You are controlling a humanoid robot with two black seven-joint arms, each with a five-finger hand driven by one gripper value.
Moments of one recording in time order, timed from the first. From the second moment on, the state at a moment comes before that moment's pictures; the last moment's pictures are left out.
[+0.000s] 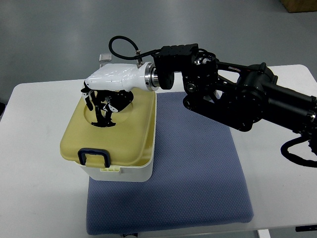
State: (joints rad) left arm 0.03 0.00 -0.02 -0.24 0.02 0.00 0.15; right arm 1.21 -0.06 0.47 1.17 -1.72 0.36 0.14
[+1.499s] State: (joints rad) left arm 0.03 0.00 -0.02 -0.24 0.02 0.01 0.15; right arm 0.98 -0.65 0.32 1.18 -1.66 0.24 0.28
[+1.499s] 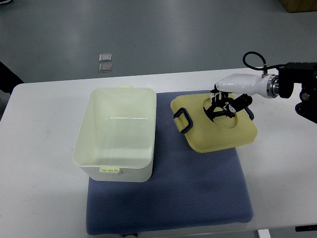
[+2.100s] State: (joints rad) left arm 0.03 0.00 -0.02 -0.24 0.02 0.00 0.15; right arm 0.93 -0.58 0.34 1.19 -1.64 0.20 0.28
